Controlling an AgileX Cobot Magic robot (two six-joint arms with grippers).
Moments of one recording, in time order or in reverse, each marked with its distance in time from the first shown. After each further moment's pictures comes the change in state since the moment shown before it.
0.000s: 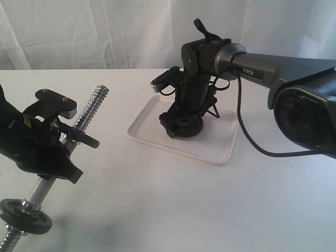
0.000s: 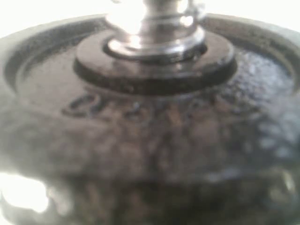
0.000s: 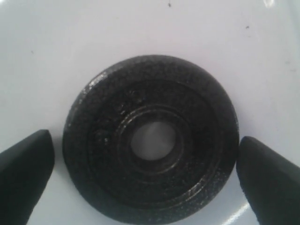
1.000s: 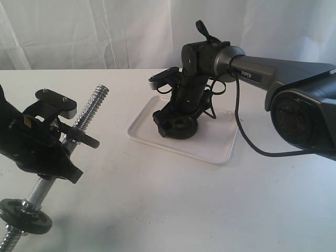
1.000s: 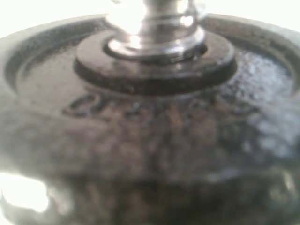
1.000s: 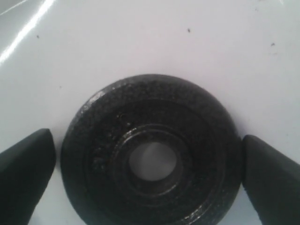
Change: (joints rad) left arm 0.000 0.000 0.000 0.000 0.000 0.000; right arm -0.006 0.047 -0.024 0.081 -0.016 0.034
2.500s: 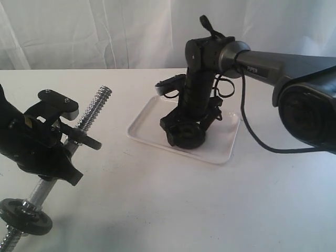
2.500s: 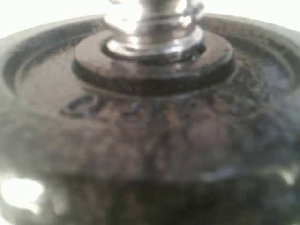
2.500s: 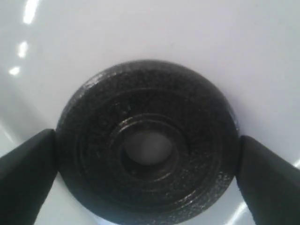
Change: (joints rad) left arm 0.000 0.000 0.000 -0.016 0.002 0.053; right arm -0.029 -0.077 0.031 0.057 0.176 0.045
